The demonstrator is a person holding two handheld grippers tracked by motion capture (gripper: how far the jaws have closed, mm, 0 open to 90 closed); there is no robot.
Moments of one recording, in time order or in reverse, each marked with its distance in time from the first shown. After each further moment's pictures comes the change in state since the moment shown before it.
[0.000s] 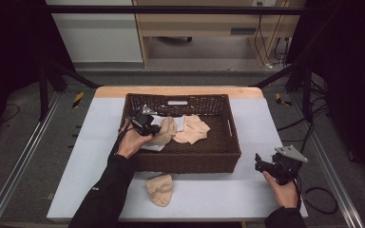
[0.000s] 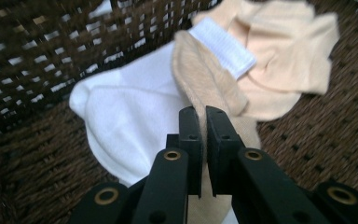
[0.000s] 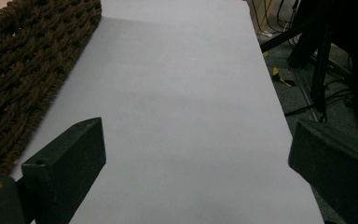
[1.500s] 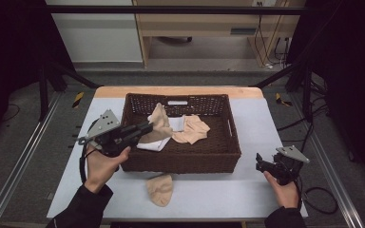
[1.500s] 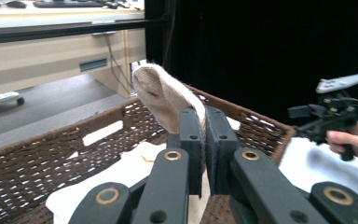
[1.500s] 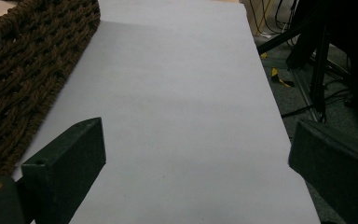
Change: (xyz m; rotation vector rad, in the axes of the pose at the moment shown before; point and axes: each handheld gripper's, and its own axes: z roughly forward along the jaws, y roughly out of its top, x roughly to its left) left arm -0.065 -0.014 -0.168 -0.535 -0.184 0.044; right arm -0.001 0.000 -0.002 -0.008 -0.002 0.012
